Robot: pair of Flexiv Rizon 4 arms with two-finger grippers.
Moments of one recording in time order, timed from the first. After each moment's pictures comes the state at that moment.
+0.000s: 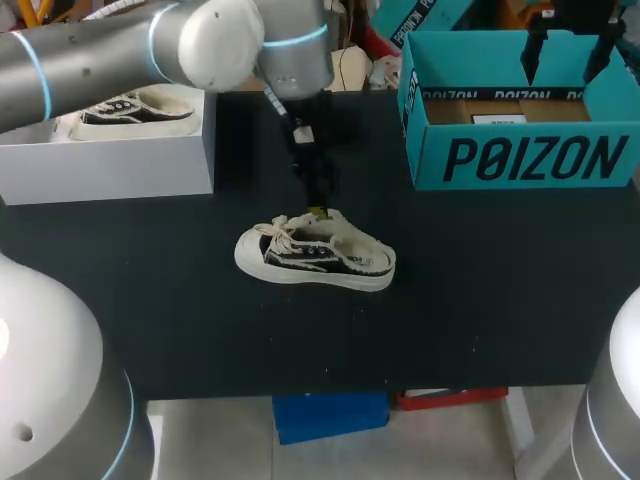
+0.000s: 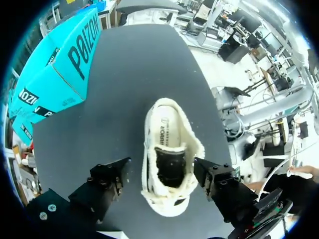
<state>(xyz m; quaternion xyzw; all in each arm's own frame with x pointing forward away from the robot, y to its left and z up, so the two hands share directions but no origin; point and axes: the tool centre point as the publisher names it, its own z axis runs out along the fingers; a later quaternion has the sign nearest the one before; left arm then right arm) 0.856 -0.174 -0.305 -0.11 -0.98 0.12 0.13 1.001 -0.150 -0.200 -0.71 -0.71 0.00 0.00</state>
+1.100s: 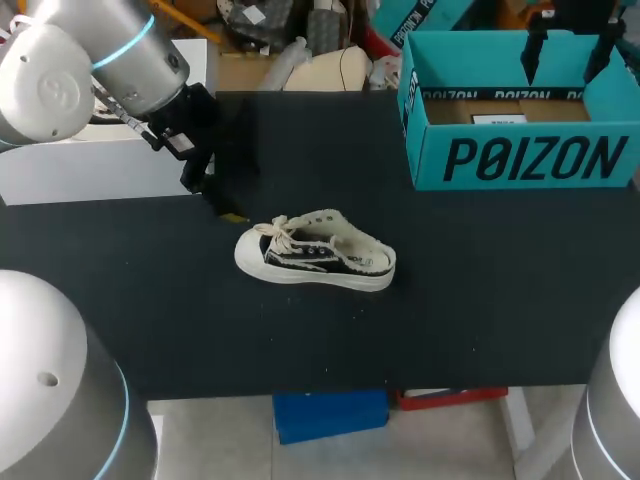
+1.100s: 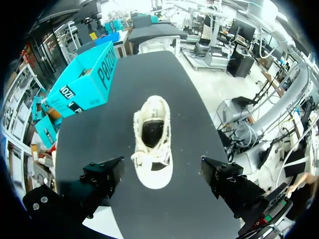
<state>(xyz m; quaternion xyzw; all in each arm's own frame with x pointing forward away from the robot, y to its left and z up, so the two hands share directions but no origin) 0.821 -0.070 -0.262 -0.10 -0.96 0.25 0.03 1.001 -0.150 -0.200 -0.71 -0.71 0.00 0.00</state>
